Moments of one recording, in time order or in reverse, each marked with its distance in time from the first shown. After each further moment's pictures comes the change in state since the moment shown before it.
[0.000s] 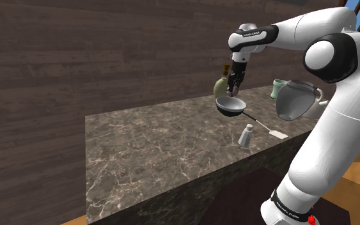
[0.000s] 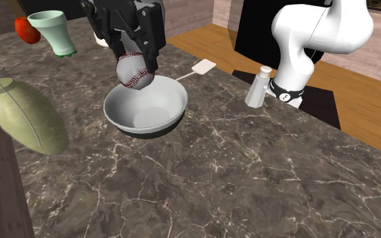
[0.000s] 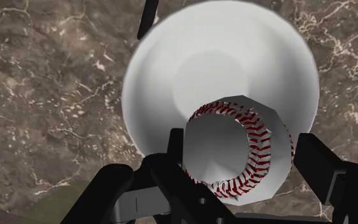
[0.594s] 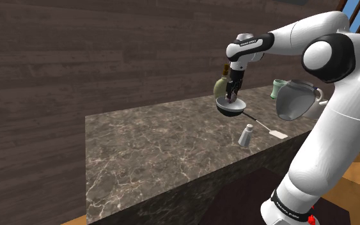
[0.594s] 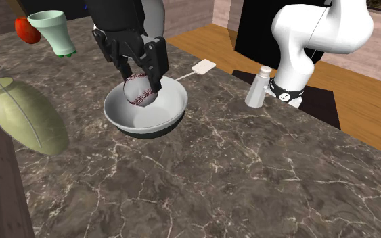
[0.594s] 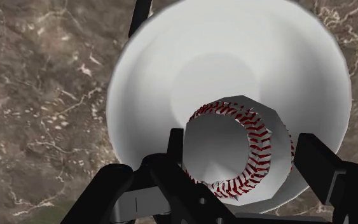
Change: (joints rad) arm 0.000 0.011 0.000 -0.098 0.005 0.109 -0.002
